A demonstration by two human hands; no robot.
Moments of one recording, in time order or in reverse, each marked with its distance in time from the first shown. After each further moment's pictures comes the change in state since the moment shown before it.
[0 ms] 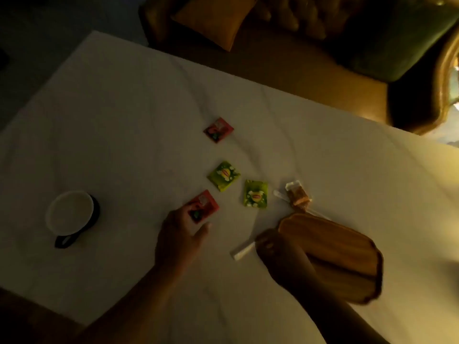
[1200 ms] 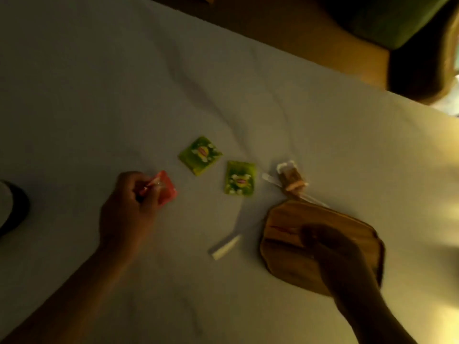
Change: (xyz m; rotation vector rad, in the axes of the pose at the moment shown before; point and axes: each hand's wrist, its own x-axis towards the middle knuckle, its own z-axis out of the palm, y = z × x) left_hand 0.045 -0.009 0.002 -0.148 0.263 0.018; right_hand -0.010 0.061 -0.045 0.612 0.376 0.235
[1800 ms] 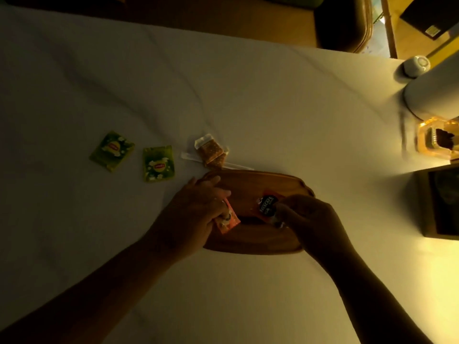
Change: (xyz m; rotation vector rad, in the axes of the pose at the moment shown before) left_hand -0.109 0.152 0.099 0.116 -0.629 1.041; right_hand 0.013 0.061 -0.115 -0.158 -0.008 -0.126
